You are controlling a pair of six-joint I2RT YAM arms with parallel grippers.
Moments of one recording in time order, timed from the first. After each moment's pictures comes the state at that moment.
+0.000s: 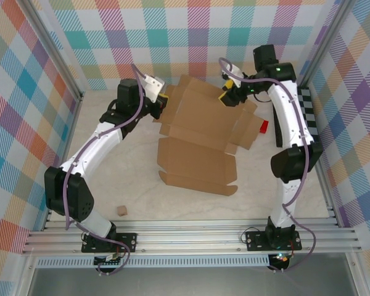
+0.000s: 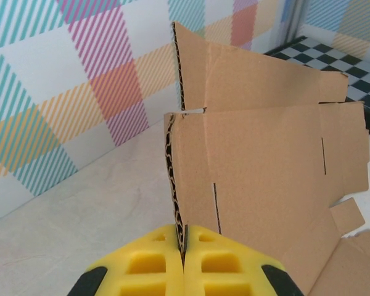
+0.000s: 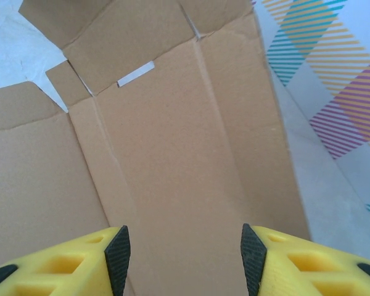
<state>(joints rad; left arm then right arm) -0.34 1.57 1.41 -0.21 0.32 0.21 0.19 2.02 2.36 -1.28 -0.65 -0.86</state>
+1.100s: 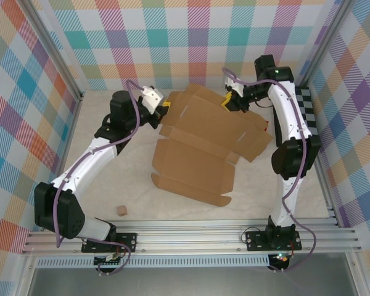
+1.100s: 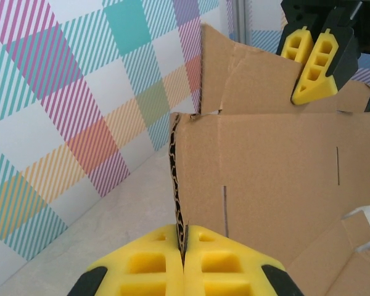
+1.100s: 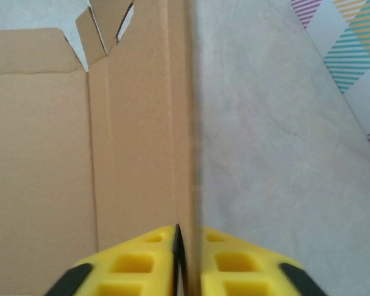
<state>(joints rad) -0.36 1.42 1.19 0.01 0.43 0.31 0.14 2.08 2.28 -1.38 -0.80 -1.13</state>
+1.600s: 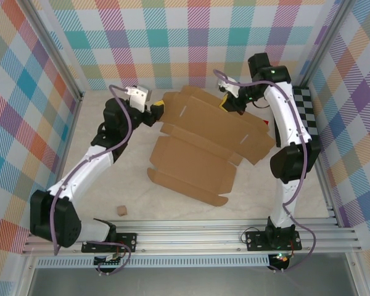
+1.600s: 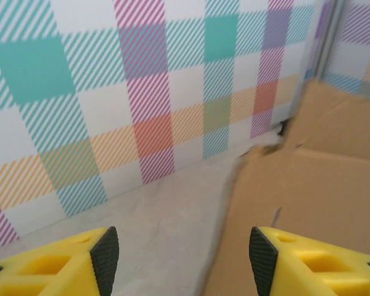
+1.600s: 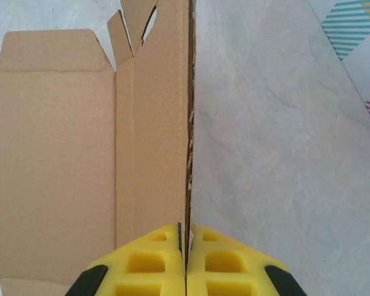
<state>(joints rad) -0.34 1.32 1.07 0.16 0.22 0.06 0.23 2.03 2.30 -1.39 -0.61 -0.99</state>
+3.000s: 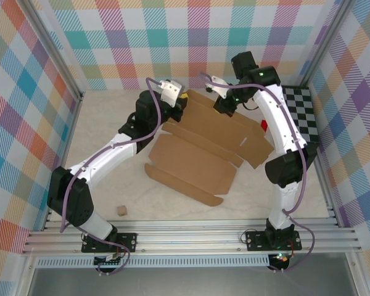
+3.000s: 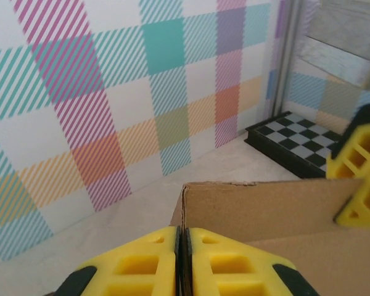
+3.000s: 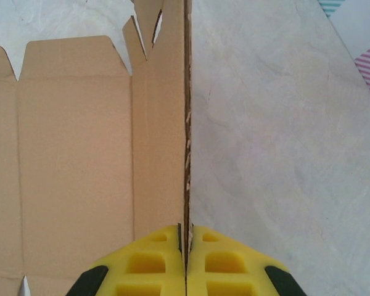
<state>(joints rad) -0.57 1.57 1.31 0.13 0.04 0.03 0.37 2.00 2.33 -1.40 -0.37 -0.73</state>
